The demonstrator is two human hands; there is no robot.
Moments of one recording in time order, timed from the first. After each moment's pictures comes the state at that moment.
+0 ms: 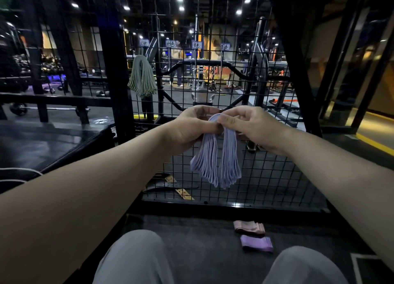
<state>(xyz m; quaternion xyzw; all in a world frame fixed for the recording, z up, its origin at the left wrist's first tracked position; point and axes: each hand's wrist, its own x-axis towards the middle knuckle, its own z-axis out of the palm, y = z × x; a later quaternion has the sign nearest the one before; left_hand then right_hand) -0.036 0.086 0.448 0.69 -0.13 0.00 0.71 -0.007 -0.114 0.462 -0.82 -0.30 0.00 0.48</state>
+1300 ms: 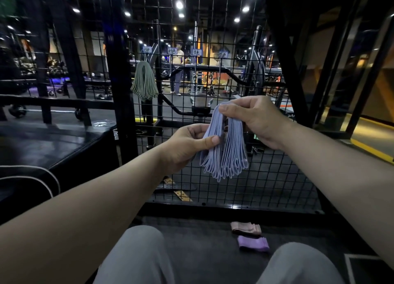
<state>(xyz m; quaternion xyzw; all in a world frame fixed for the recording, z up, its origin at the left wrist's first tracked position) -0.071 0.089 0.417 0.64 -0.20 -0.04 0.74 -0.036 -0.112 0.487 -0.74 -0.32 -0.03 0.60</state>
